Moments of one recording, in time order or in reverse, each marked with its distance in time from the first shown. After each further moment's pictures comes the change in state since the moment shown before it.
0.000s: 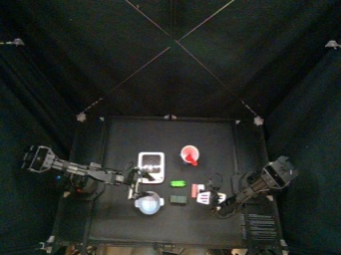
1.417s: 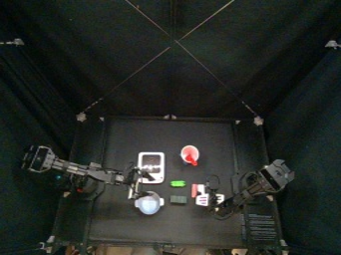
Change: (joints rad) left arm 0.003 -0.002 0.002 0.000 0.005 0.000; right arm -0.020 0.081 0.028 -0.025 -0.109 -0.002
